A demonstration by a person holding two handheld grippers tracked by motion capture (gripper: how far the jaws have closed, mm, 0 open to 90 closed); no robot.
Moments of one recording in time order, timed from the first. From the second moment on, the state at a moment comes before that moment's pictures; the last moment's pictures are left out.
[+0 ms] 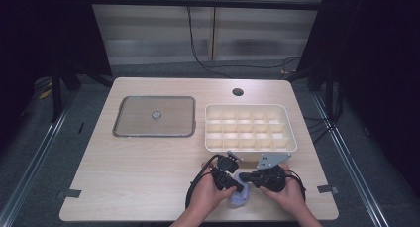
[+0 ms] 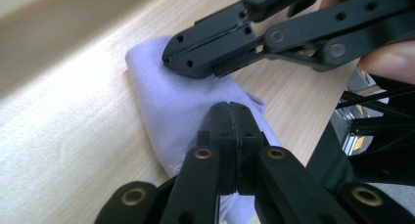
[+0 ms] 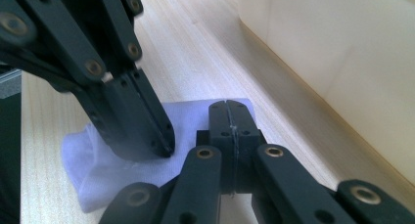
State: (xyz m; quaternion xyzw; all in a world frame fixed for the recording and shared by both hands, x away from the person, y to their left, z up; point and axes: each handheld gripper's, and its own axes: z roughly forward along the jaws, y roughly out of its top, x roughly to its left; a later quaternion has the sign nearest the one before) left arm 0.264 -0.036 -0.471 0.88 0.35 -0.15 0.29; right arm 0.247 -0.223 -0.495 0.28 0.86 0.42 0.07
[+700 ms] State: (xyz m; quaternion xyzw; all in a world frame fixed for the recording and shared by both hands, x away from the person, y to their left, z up) left arm 0.251 -0.036 -0.468 0.88 0.33 -0.17 0.29; right arm 0.247 -0.224 -0.497 0.28 0.86 0.42 0.06
